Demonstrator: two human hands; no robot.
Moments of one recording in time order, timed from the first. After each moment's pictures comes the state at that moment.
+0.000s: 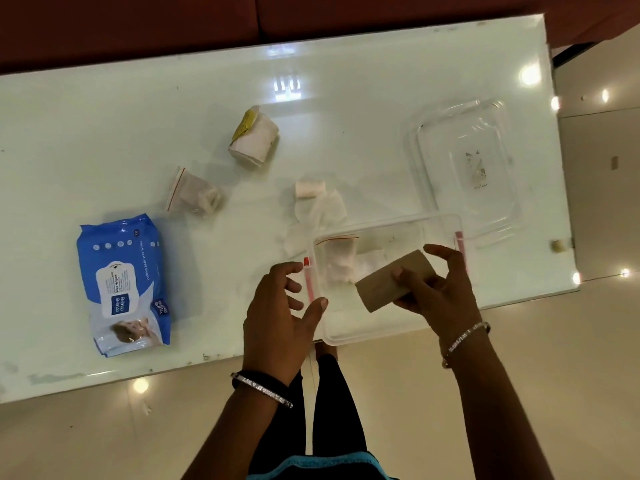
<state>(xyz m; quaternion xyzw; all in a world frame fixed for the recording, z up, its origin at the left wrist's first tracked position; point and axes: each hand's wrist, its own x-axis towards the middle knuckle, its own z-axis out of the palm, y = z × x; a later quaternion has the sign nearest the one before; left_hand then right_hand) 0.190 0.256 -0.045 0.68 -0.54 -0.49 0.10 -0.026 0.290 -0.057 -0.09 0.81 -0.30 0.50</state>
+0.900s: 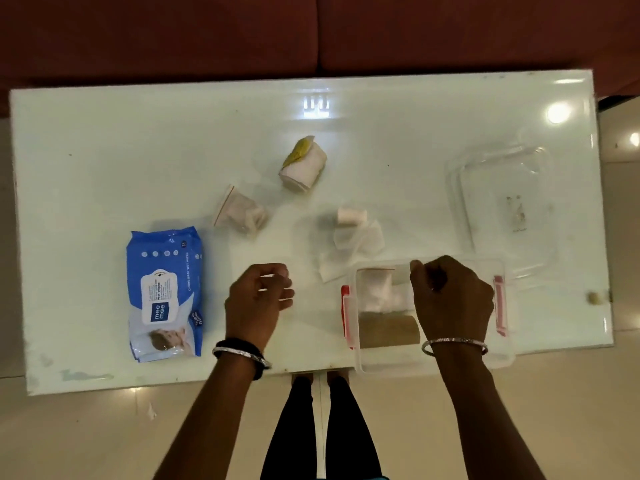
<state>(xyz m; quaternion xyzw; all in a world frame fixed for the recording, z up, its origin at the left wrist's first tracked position) 0.251 0.195 -0.083 0.74 -0.24 -0.58 0.24 0.022 0.226 -0.057 -0.41 0.89 -0.13 0.17</state>
